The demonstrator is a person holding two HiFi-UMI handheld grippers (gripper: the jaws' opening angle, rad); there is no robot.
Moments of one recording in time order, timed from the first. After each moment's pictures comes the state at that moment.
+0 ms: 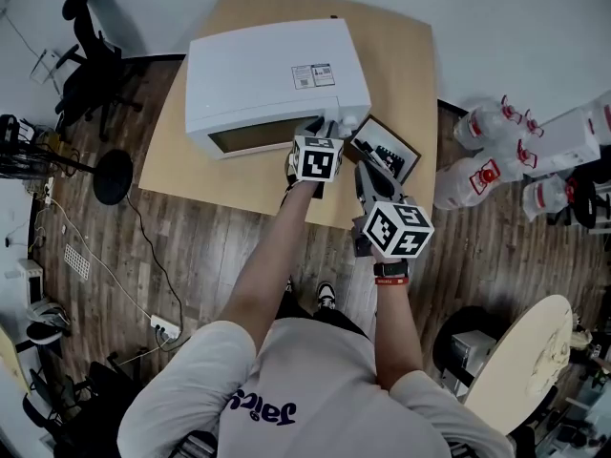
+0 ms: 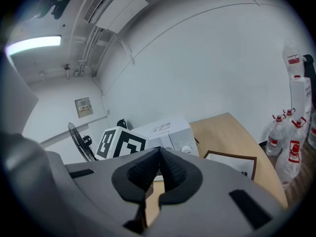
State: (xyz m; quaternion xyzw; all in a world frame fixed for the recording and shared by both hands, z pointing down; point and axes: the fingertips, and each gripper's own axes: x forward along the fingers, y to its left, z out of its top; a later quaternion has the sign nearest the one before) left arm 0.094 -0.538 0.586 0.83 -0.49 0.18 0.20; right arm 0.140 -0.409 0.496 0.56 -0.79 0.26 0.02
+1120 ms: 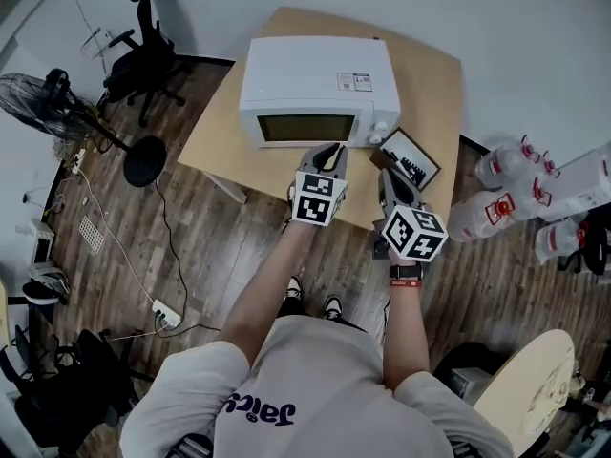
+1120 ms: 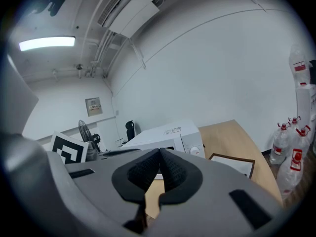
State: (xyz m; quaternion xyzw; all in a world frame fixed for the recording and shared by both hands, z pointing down) left arm 0.030 -0.387 0.489 0.85 -0.51 0.10 0.10; right arm 0.125 -0.334 0.464 0.53 -0.82 0.22 0.01
